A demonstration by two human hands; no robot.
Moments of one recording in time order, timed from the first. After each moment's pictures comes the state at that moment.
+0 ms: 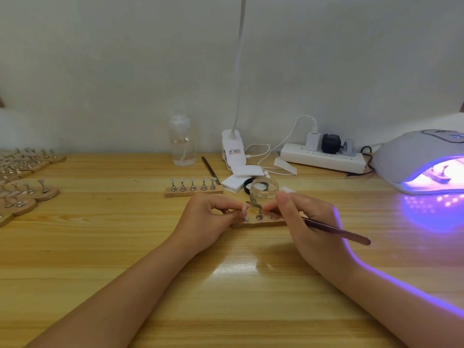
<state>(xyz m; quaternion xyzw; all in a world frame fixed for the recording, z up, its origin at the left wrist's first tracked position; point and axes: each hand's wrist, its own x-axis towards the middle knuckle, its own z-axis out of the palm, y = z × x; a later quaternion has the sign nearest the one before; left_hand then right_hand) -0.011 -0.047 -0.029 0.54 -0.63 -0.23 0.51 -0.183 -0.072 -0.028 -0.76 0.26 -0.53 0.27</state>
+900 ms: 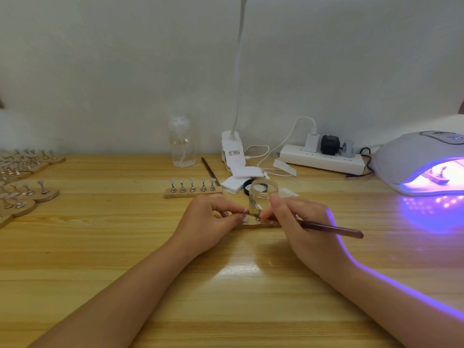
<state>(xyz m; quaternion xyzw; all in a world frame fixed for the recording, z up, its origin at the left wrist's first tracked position) -0.012 -0.043 -0.027 0.57 -0.63 -0.22 0.47 -0.183 -0.074 -0.031 -0.77 0.29 -0.50 0.27</state>
